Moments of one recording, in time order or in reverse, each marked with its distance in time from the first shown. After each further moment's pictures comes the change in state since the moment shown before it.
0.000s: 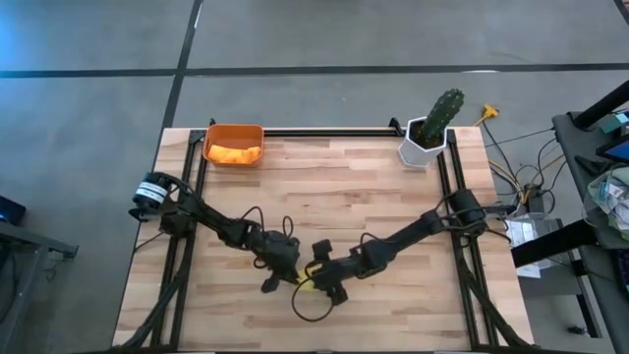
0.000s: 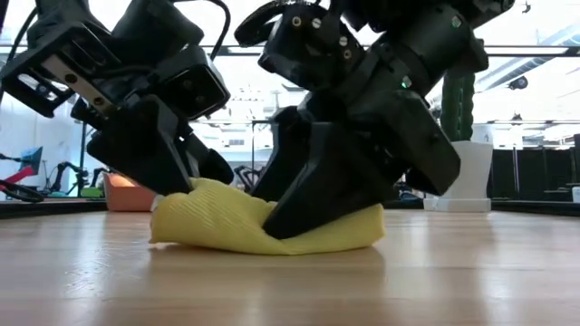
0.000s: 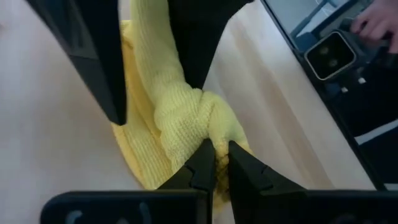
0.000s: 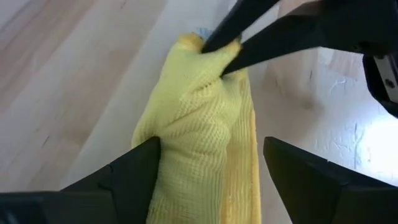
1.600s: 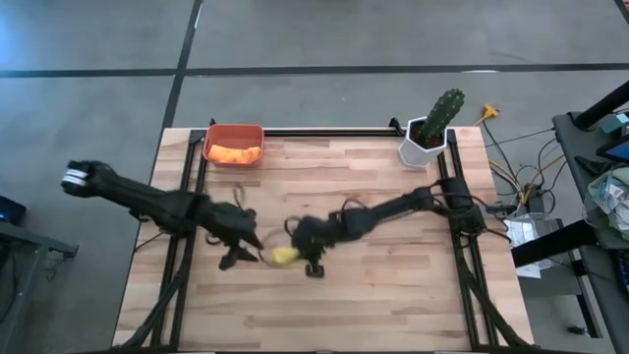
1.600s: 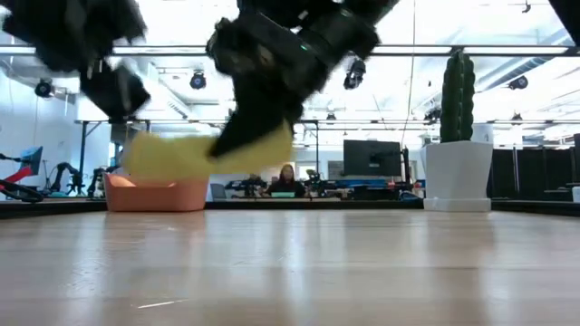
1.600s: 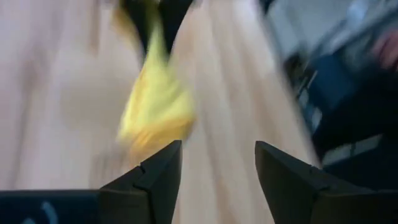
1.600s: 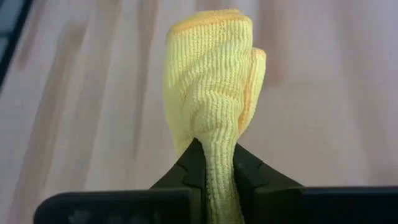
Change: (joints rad) left arm 0.045 -0.836 -0.116 -0.795 -0.104 -0.048; right arm -0.215 0.019 0.287 -0.311 -0.293 0.321
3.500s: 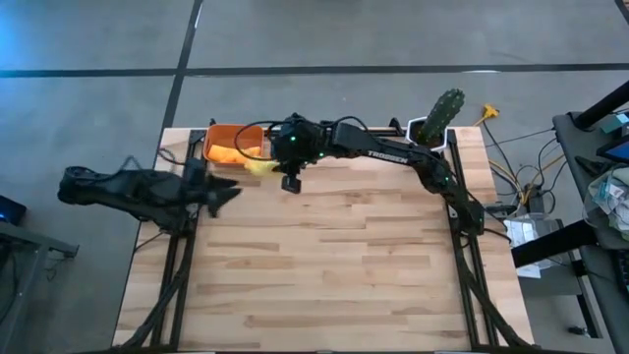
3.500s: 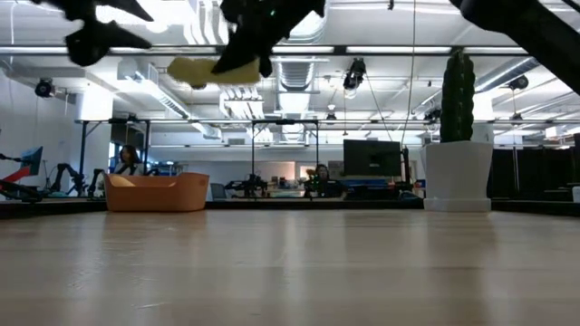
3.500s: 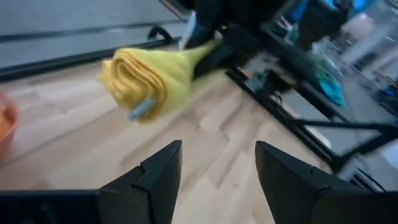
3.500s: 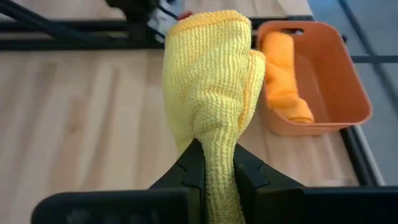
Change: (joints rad) left arm 0.036 -0.367 0.211 -0.366 -0.738 -0.424; right arm -0.371 0.138 0.849 -0.575 -0.013 -0.352
